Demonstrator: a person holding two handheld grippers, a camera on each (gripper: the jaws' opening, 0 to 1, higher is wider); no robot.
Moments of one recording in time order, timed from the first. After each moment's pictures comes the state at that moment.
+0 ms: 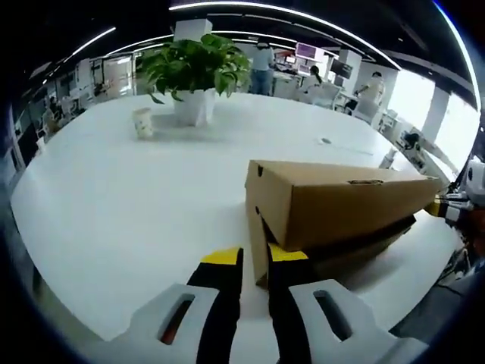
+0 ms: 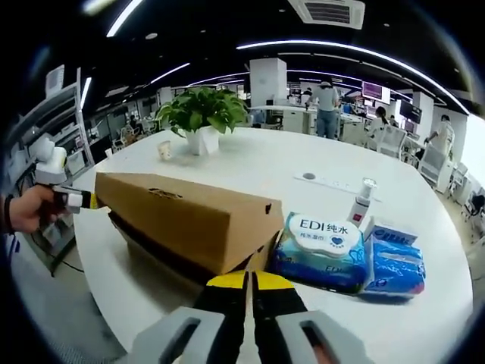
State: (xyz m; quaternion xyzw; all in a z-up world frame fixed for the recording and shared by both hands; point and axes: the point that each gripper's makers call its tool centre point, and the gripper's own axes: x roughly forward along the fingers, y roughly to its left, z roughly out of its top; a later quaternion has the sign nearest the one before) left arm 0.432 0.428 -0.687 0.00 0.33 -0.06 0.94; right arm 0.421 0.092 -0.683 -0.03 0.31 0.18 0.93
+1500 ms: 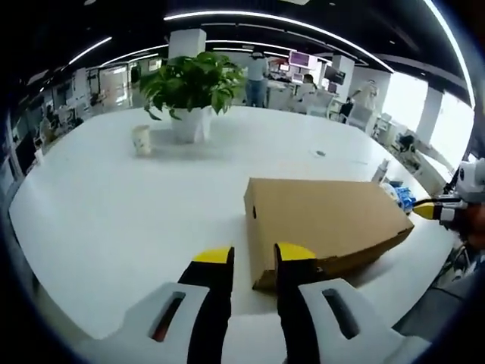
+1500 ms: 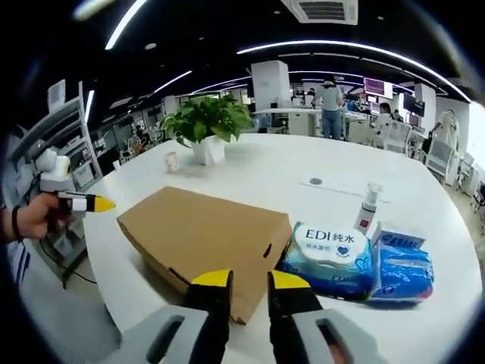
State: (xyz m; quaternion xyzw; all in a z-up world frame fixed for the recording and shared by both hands) left arm 0.447 0.417 -0.654 -0.04 0.30 -0.10 0.95; right arm 0.433 0.101 -0.667 0.02 0.31 0.20 0.93
